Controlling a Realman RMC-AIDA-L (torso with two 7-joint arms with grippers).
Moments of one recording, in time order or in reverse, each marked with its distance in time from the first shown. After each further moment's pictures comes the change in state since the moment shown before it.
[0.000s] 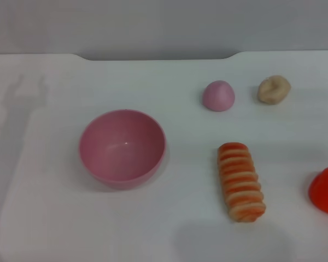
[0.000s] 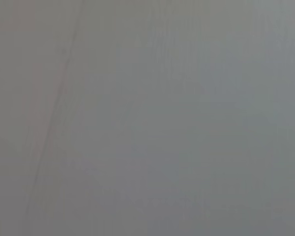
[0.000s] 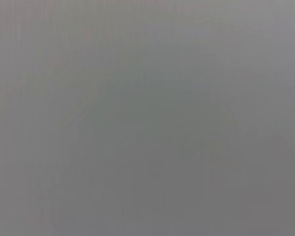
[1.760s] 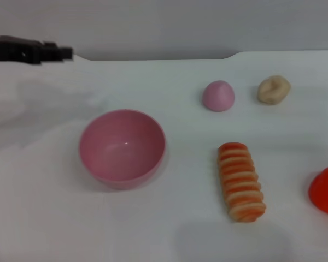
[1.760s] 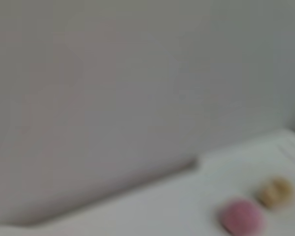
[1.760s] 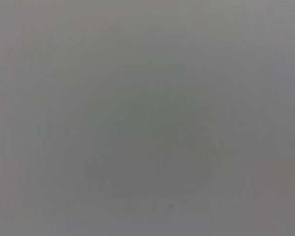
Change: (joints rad) left arm -0.016 0.231 0.023 0.922 1.670 -0.130 -1.844; right arm 0.031 0.003 -0.011 0.035 -0.004 -0.116 -0.014
